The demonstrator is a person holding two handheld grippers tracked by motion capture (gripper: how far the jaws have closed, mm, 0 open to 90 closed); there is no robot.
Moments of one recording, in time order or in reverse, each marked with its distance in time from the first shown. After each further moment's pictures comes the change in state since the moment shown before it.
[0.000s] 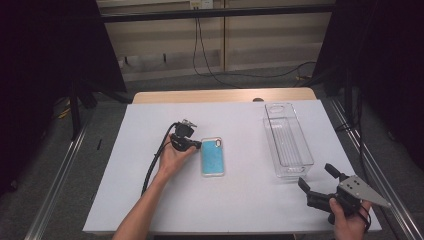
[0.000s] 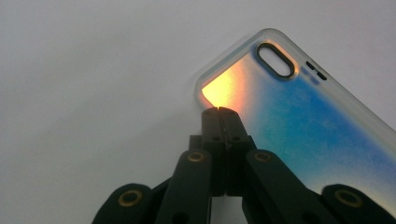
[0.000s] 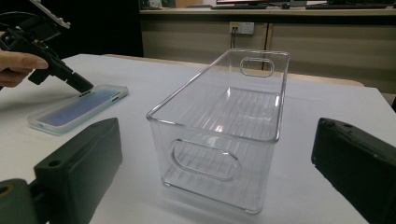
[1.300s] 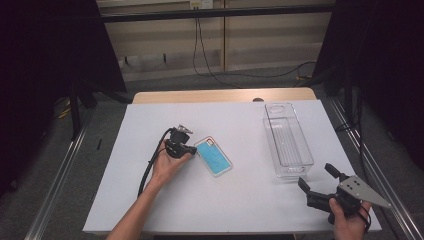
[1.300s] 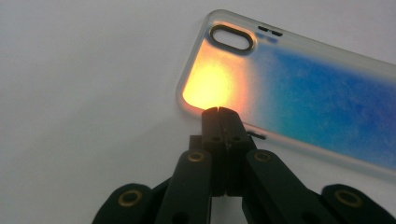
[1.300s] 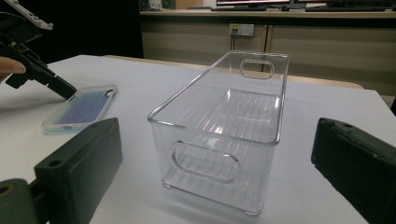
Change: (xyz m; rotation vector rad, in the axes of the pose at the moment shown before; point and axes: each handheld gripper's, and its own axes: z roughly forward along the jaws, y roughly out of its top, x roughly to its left) left arm -0.005 -0.019 -0.018 0.019 0.019 0.036; right arm 0.001 0.000 -0.001 -0.006 0.000 -0.005
